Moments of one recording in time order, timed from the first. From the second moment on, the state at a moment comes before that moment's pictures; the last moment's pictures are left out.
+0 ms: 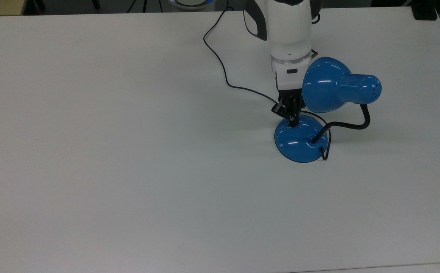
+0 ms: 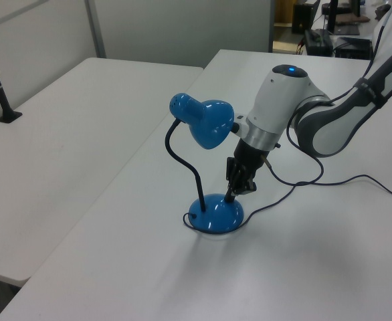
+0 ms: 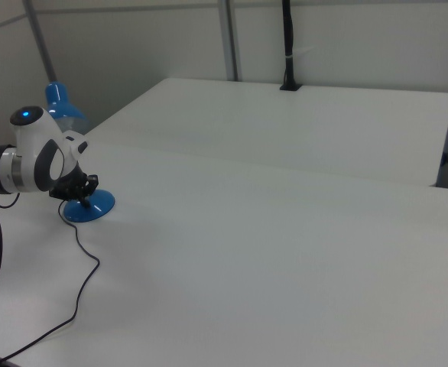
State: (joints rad) arm 0.25 0.38 0.21 -1.96 -0.05 2.74 -0.29
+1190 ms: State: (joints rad) arm 0.25 0.40 0.21 -1.93 -0.05 2.74 -0.31
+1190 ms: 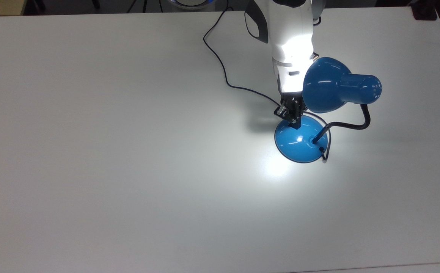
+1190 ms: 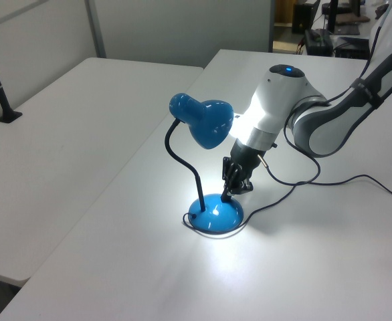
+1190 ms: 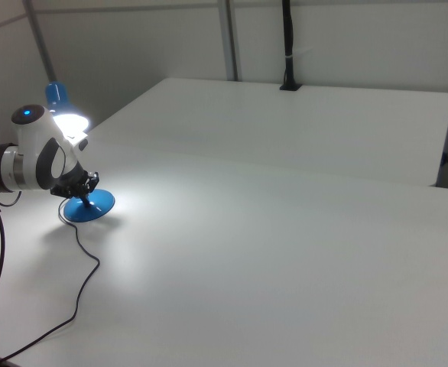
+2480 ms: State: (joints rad) arm -0.03 0.06 0.19 -1.69 -0.11 1.70 0.09
